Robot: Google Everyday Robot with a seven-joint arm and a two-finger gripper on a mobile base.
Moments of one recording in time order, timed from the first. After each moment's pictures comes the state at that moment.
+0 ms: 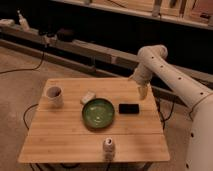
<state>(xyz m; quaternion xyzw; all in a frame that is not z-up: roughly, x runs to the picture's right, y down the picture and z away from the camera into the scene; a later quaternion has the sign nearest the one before) 0.196 0.012 0.828 -0.29 -0.12 -0.15 0.94</state>
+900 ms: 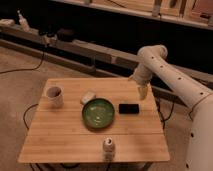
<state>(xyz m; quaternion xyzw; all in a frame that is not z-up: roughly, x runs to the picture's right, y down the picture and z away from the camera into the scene) 0.195 0.024 0.833 -0.30 -0.12 -0.15 0.93</state>
